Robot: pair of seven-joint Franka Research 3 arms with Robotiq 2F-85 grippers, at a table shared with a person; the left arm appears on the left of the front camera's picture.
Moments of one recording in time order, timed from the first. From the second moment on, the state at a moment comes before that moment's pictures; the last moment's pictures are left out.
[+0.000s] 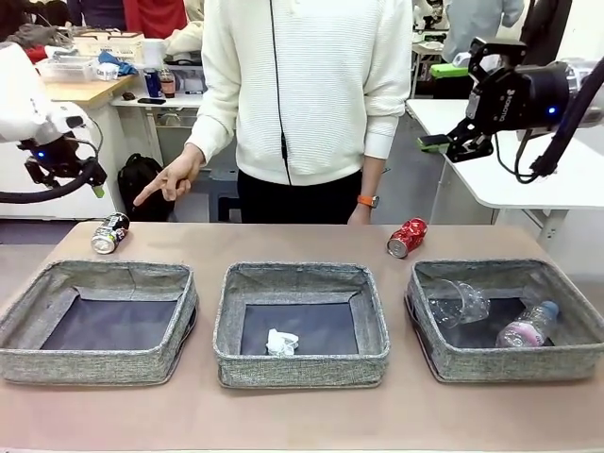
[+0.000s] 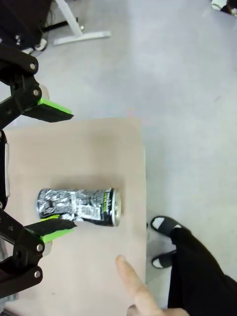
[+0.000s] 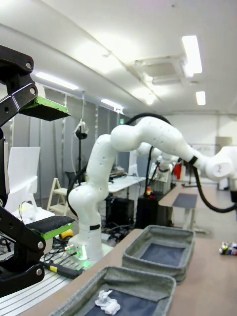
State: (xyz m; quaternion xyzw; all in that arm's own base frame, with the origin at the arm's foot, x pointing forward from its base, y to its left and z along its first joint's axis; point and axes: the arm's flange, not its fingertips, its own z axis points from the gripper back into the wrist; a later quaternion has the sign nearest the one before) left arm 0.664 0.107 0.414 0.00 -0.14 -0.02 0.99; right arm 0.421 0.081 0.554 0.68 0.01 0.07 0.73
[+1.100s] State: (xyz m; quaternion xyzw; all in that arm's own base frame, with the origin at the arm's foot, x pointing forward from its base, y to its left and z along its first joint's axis) left arm 0.659 0.070 0.336 -0.05 -0.06 -0.12 0.99; right arm 0.421 0.081 0.554 0.68 0.01 0.07 0.73
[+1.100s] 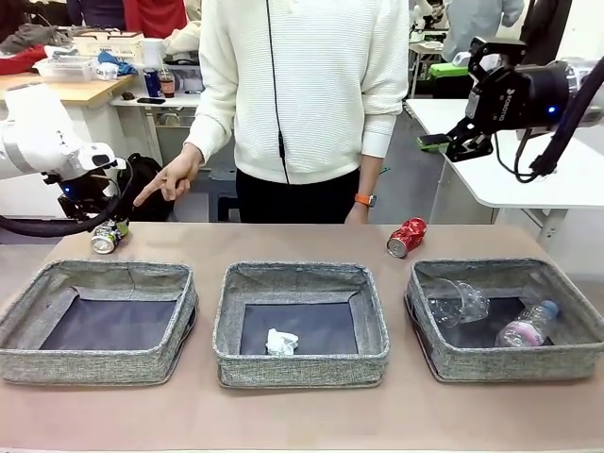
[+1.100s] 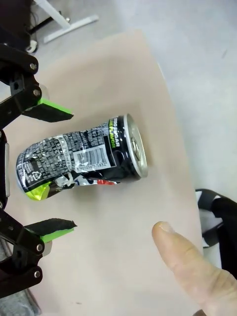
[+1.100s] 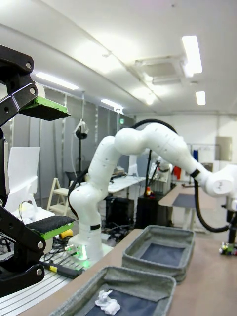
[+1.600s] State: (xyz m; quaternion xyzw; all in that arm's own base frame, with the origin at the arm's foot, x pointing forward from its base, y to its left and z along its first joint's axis) left arm 0.673 0.076 0.320 -0.05 -0.06 -0.11 0.99; right arm 0.421 0.081 0.554 0.68 0.01 0.07 0.73
